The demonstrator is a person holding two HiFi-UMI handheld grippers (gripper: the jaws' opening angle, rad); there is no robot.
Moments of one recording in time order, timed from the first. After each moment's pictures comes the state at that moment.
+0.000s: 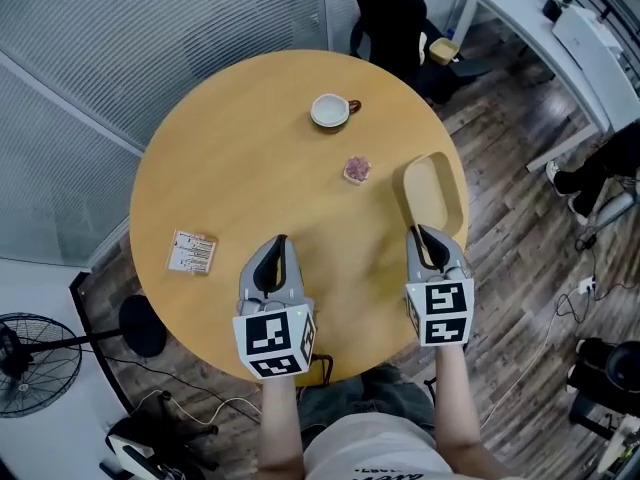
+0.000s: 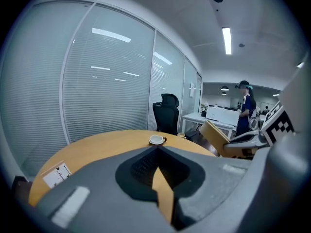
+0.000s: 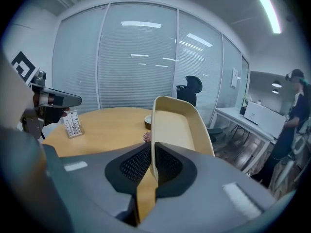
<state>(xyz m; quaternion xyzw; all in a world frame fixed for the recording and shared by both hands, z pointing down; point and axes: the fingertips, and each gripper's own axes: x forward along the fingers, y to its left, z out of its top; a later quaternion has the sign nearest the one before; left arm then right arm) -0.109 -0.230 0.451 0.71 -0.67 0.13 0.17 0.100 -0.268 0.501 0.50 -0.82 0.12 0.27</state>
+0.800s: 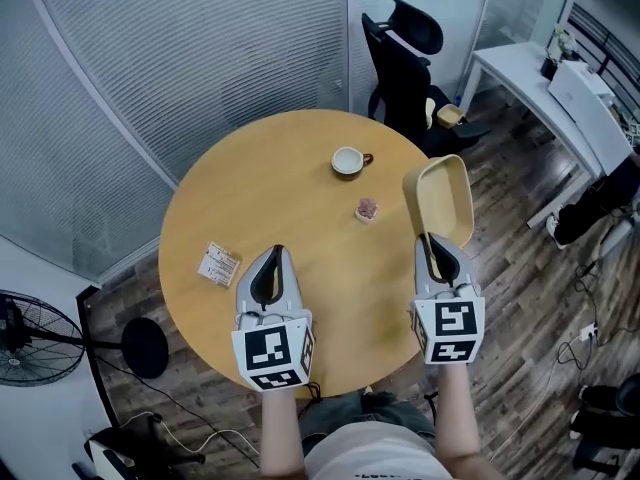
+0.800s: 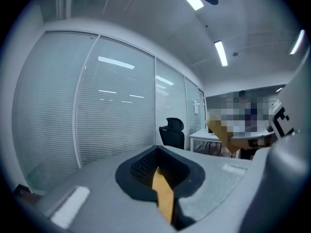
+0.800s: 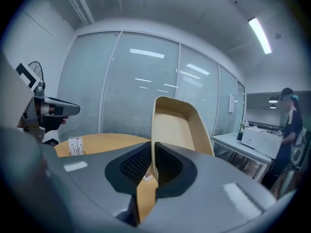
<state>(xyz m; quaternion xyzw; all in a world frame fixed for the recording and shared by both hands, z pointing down) -0.121 -0.184 0.338 0.69 -0.71 0.06 0.05 0.096 -0.246 0.367 0.51 -0.84 0.01 0.16</state>
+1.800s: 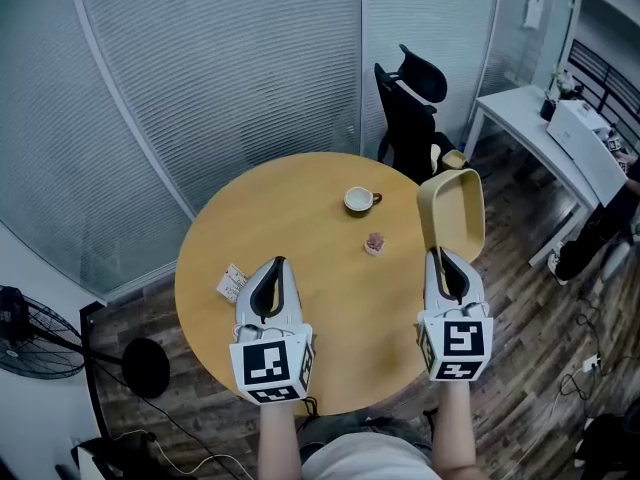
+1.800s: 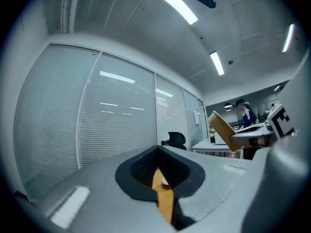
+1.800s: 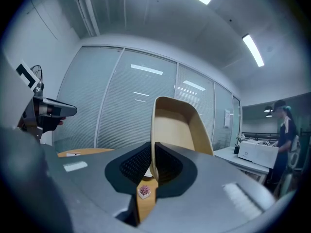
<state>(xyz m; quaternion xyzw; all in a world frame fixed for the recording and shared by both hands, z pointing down) -0.134 -0.151 0.266 0.69 -0.72 0.02 -0.01 0.093 -0.221 0.291 0.53 -0.84 -0.05 0.09</state>
